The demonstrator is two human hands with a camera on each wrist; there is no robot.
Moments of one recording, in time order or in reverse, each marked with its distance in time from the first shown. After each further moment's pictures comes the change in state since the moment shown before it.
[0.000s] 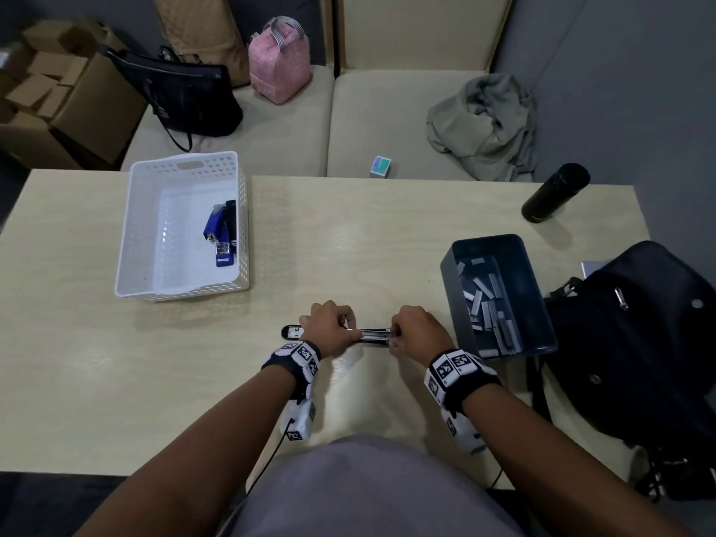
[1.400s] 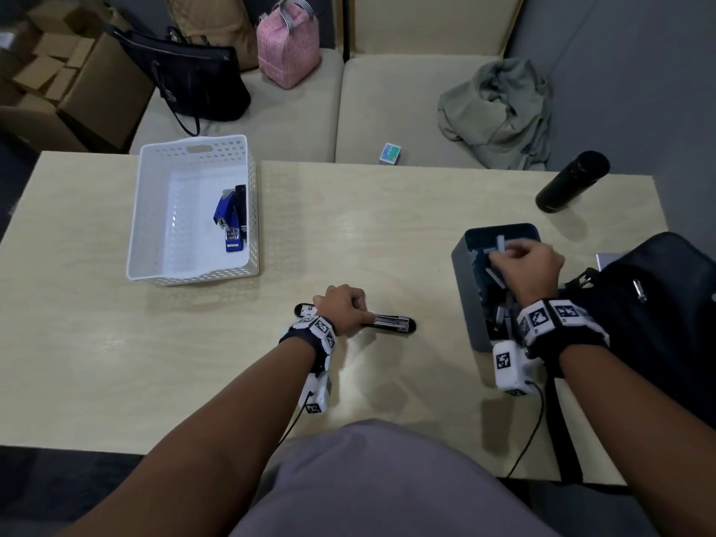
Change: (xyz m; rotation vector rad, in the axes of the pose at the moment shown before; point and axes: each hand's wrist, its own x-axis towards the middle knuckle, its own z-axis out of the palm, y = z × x) left_hand 0.012 0.000 -0.004 -0.070 -0.067 0.020; right_hand -0.006 0.084 -0.094 0.568 0.726 0.467
